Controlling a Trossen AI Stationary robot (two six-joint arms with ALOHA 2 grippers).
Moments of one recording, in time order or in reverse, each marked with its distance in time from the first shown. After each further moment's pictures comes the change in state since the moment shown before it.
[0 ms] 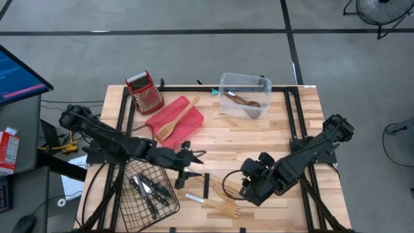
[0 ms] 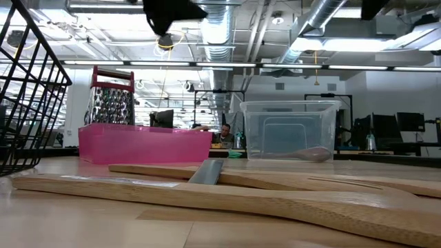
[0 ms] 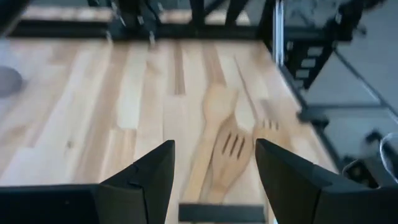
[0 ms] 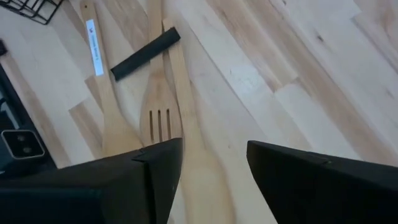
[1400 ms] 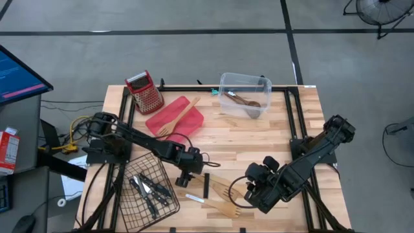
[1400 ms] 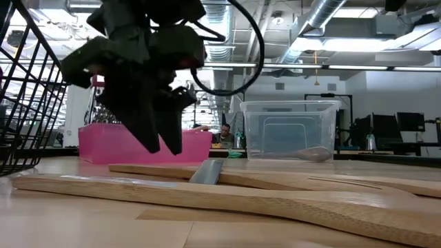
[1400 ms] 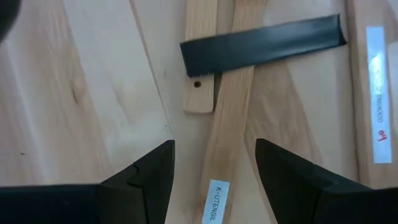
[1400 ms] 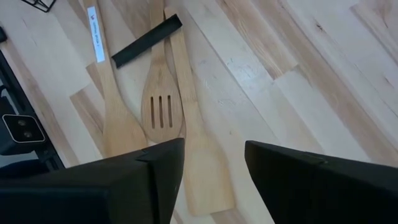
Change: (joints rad) left arm 0.125 0.374 0.152 -0.428 0.269 0.260; right arm 0.065 0.000 0.000 -0.035 0.022 0.068
